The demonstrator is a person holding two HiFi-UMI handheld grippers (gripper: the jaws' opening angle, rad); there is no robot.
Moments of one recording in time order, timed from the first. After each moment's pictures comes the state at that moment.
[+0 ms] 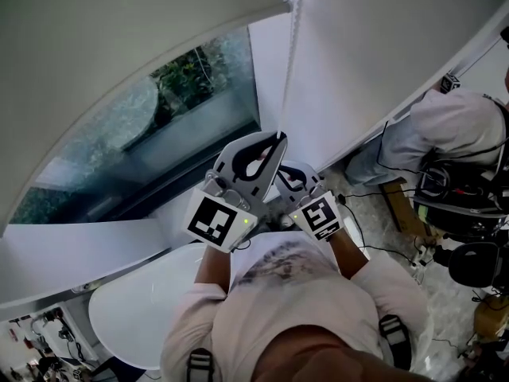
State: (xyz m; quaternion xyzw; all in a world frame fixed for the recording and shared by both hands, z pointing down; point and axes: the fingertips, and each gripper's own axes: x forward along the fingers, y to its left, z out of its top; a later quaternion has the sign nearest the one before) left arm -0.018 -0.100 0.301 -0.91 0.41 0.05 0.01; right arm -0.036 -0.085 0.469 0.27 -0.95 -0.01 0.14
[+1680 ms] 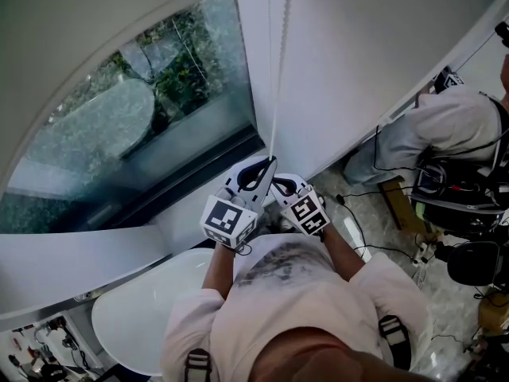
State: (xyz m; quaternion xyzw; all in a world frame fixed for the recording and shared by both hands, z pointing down) left arm -0.015 -0.105 0.423 -0.91 0.41 0.00 -0.06; right arm -0.026 -0.082 0.584 0.25 -0.93 0.07 0.24
